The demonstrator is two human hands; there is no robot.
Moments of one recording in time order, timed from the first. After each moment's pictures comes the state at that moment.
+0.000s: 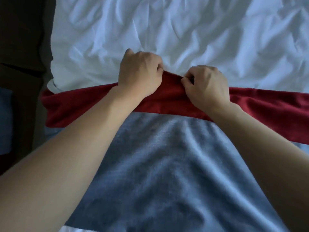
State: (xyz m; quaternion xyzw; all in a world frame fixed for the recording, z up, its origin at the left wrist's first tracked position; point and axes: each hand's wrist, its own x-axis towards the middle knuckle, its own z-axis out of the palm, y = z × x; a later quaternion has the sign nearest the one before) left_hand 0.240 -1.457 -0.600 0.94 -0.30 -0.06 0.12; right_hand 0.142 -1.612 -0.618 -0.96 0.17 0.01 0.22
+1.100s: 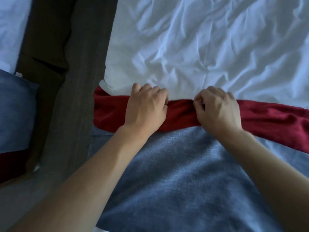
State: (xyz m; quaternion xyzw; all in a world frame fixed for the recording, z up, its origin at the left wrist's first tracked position) left_hand 0.233 -1.296 -0.606 0.95 -0.30 -0.02 0.12; right_hand 0.166 -1.483 -0.603 -0.98 0.12 0.00 0.16
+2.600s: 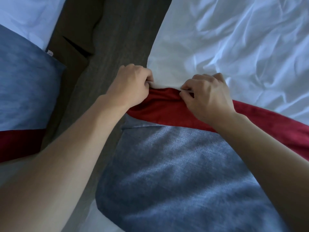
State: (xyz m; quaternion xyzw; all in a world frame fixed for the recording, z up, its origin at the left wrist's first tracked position) left_hand 0.334 -1.162 -0.621 0.96 -0.20 -0.13 0.17; right_hand 0.270 -1.372 -0.619 -0.99 -0.06 0.01 0.16
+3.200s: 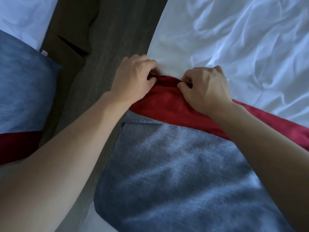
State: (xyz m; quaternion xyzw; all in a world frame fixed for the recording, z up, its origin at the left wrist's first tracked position) left_hand 0.352 -1.180 -0.636 0.95 -0.24 -0.06 0.18; right_hand 0.297 -1.379 -0.620 -0.99 -0.03 0.02 0.16
